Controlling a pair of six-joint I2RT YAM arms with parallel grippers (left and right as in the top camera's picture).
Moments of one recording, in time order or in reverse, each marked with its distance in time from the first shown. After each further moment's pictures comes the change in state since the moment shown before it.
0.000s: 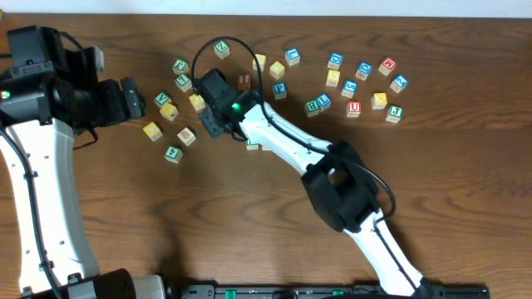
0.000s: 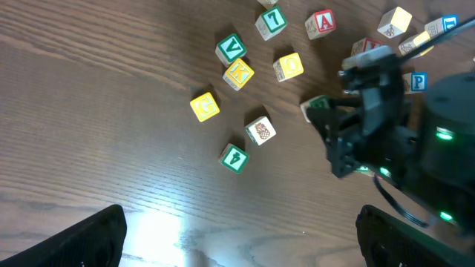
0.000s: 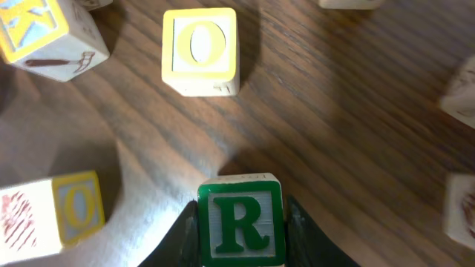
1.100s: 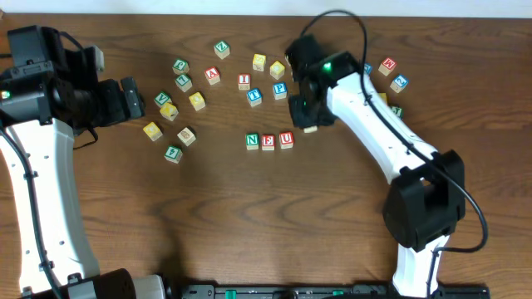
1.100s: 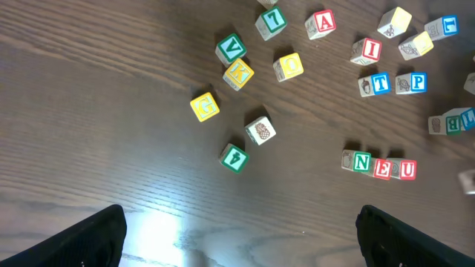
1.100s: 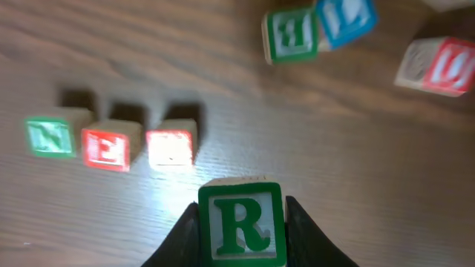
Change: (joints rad) left arm 0.000 0.000 0.000 0.000 0.000 0.000; right arm -0.294 -0.396 -0.276 -0.504 0.004 0.111
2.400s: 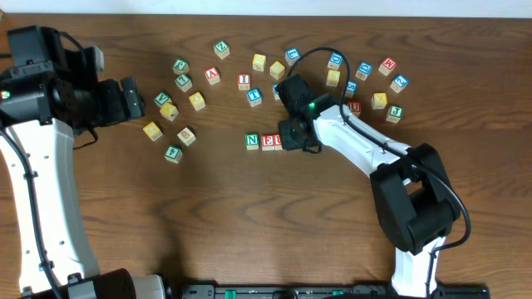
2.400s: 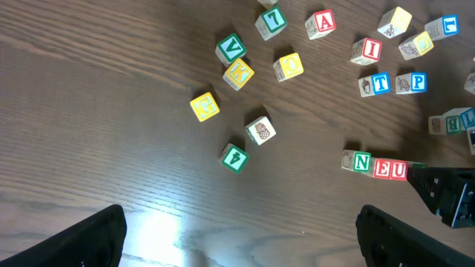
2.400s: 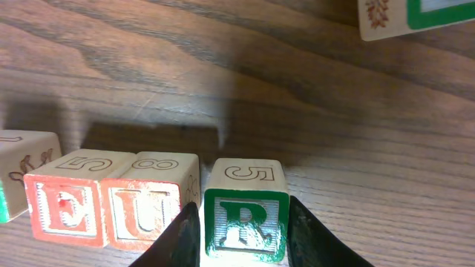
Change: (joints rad) left arm 0.000 0.000 0.000 0.000 0.000 0.000; right arm 0.057 0.000 -0.334 0.422 -0.038 0.091
